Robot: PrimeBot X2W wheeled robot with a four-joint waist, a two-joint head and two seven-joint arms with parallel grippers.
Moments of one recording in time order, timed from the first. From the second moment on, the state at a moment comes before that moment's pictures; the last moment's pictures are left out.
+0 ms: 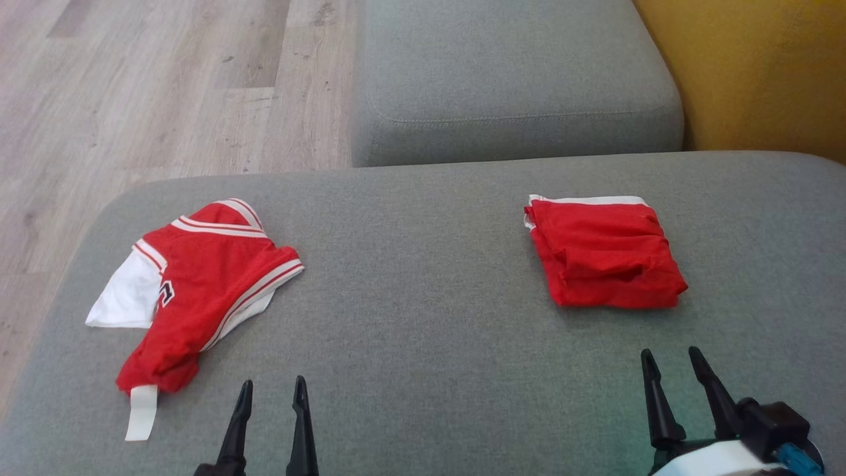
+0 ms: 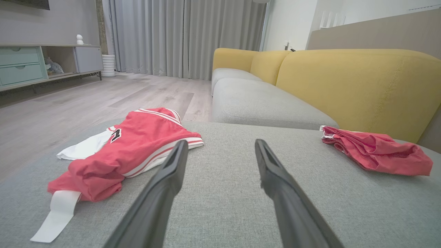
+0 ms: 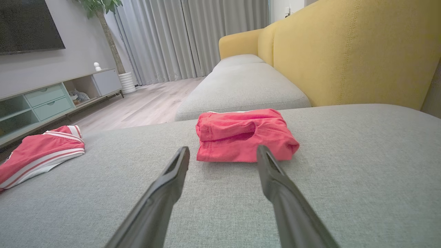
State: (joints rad) left arm 0.19 0.05 -0.26 0.16 -0.23 0.13 -0.26; right arm 0.14 -0.09 0.07 0.28 0.21 0.12 -0.25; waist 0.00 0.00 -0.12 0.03
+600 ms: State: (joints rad) left arm 0.14 0.05 -0.29 0.11 -0.21 0.13 -0.26; right arm -0.06 -0.11 0.02 0.35 0.20 0.12 -0.25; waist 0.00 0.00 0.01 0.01
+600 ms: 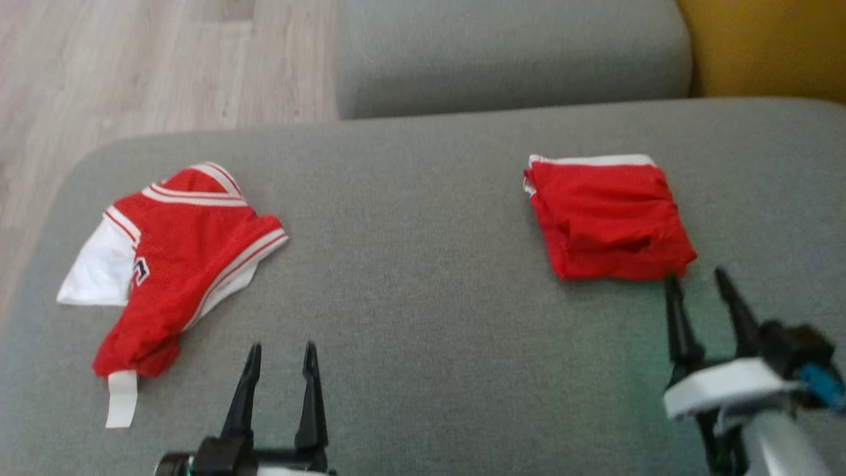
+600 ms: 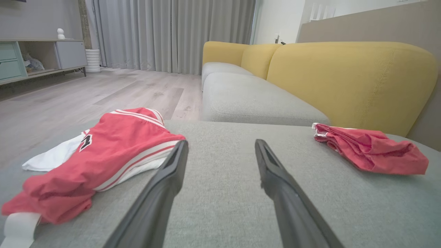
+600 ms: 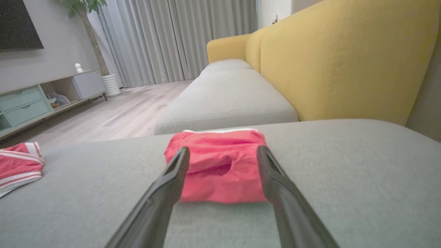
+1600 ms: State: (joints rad) left arm -0.09 0.05 -0.33 0.07 -0.21 0.15 -0.26; right arm -0.59 -0.43 0.20 0.73 0.50 0.12 0.18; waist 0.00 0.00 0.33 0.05
